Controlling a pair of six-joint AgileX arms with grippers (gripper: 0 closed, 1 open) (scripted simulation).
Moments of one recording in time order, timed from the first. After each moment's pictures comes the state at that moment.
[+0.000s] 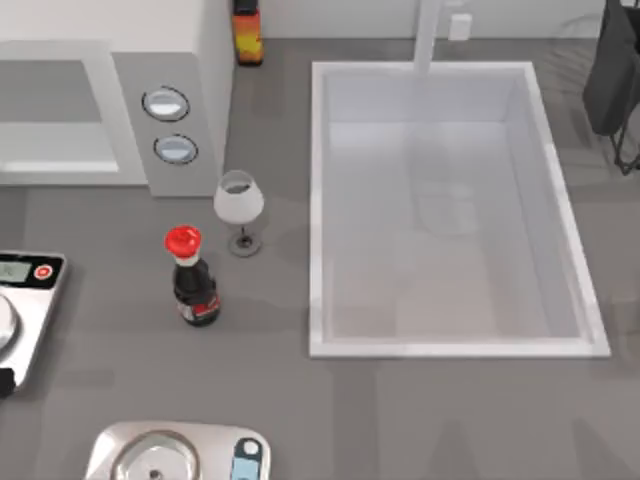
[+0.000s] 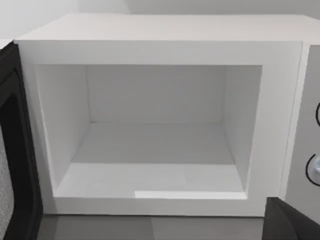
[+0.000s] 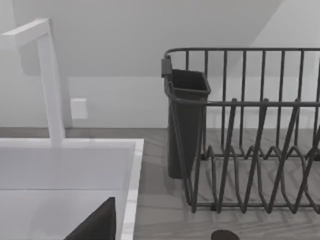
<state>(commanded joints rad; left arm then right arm) 0.16 -0.13 0.00 -0.13 0.16 0.00 0.00 0.00 0.00 0.00 0.00 0.00</state>
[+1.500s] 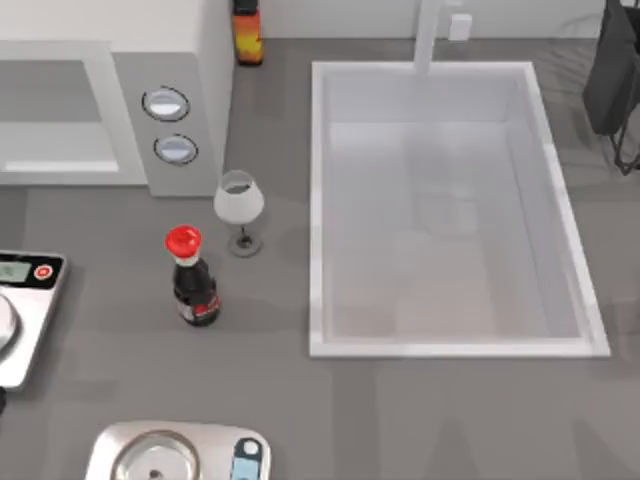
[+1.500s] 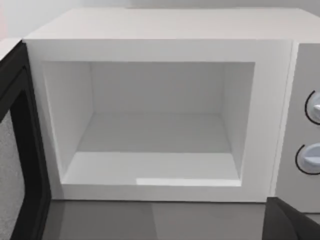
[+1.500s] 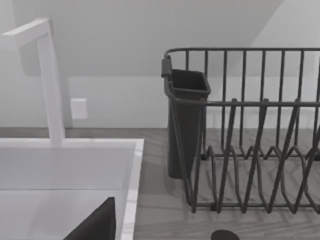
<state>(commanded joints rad) 0.09 -0.23 0.13 -0.40 0.08 0.01 0.00 0.00 0.00 0.00 0.00 0.00</state>
